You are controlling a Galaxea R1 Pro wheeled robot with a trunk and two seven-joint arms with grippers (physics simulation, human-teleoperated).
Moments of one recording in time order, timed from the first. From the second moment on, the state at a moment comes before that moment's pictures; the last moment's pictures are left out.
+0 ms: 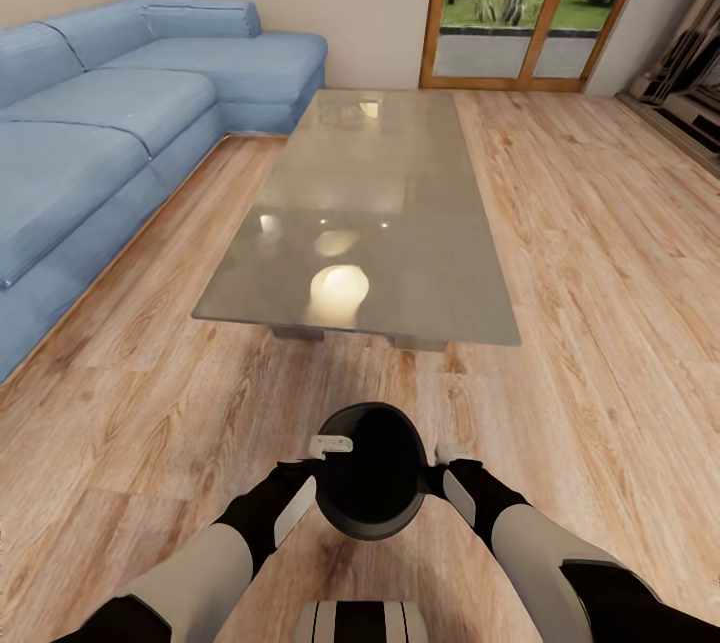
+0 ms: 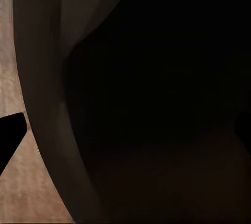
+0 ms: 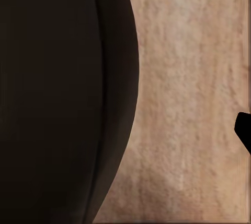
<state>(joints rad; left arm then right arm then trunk) -0.74 -0.17 -0.38 -0.44 0.38 0.35 0.13 -0.83 0.12 -0.08 -0.20 -0.05 0.33 -0.04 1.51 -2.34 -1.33</state>
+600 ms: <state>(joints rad) -0.74 -0.17 -0.38 -0.44 0.38 0.35 0.13 -0.83 0.12 -0.08 -0.20 -0.05 0.33 -0.04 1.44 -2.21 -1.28</state>
